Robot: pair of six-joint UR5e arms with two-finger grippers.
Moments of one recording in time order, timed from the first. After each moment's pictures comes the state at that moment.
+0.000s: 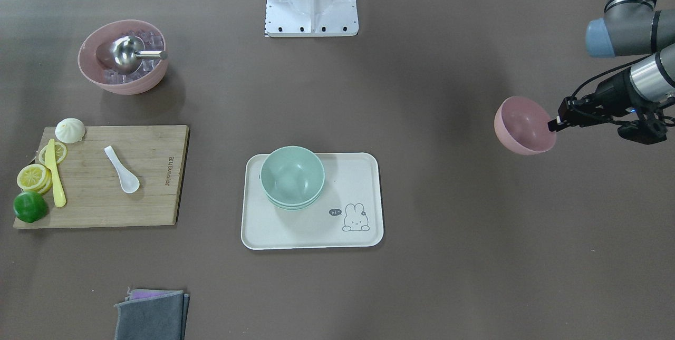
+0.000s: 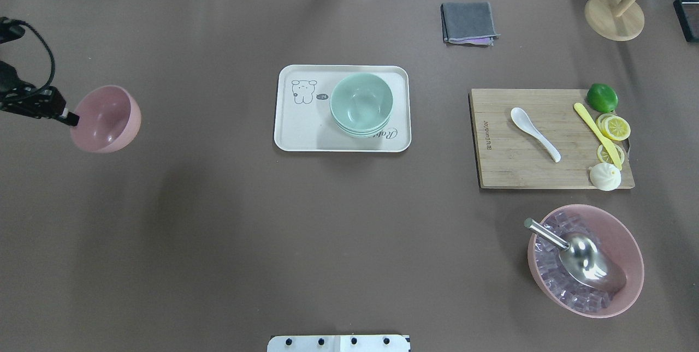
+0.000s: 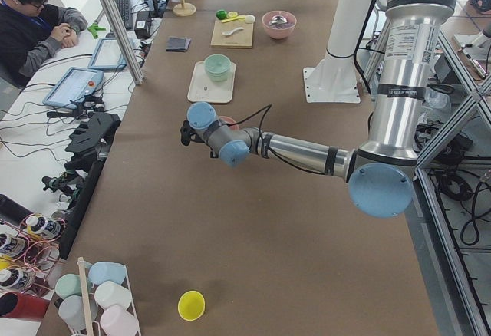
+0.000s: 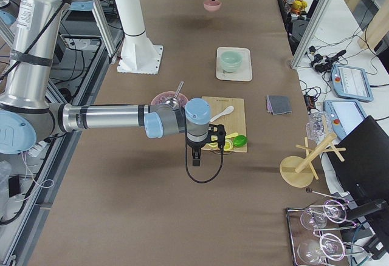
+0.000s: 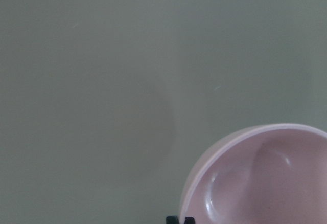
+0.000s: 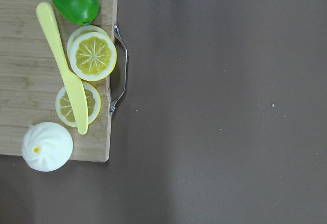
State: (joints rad) left arm -1.14 -1.75 -1.63 -2.06 -2.58 -0.81; right arm 1.39 -1.79 1.86 -1.42 2.37 0.24
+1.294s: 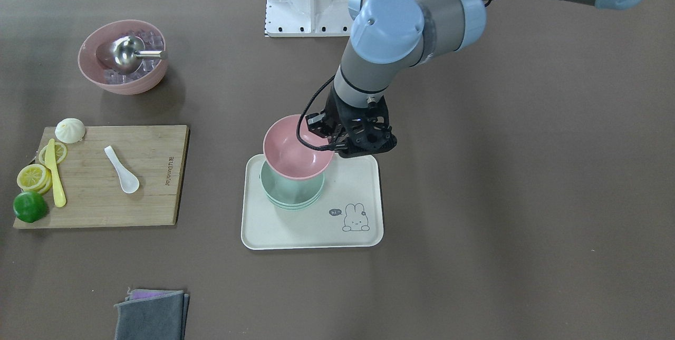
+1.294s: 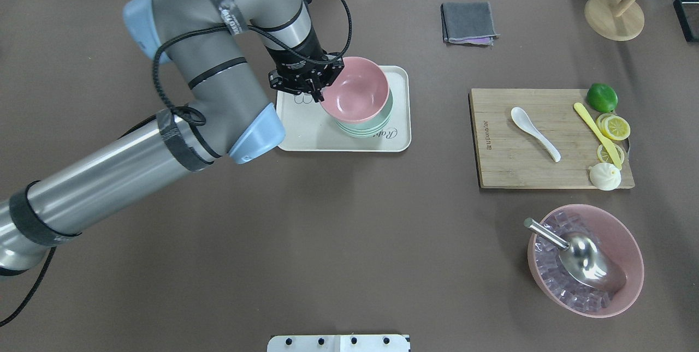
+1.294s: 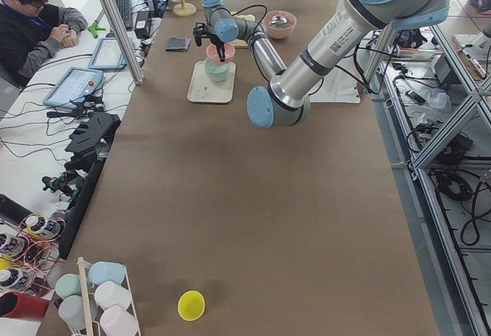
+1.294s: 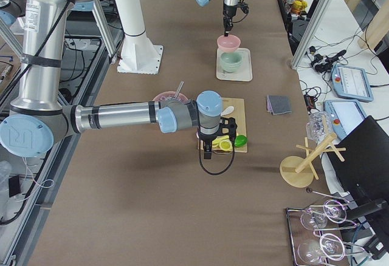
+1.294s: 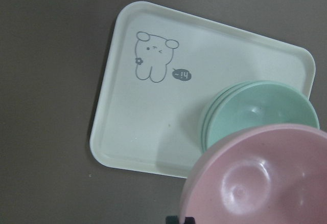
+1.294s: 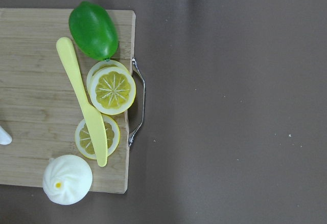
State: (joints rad) left arm -0.73 -2.53 -1.39 -1.64 -2.16 -1.31; right arm 1.37 -1.74 1.84 -1.43 2.37 0.28
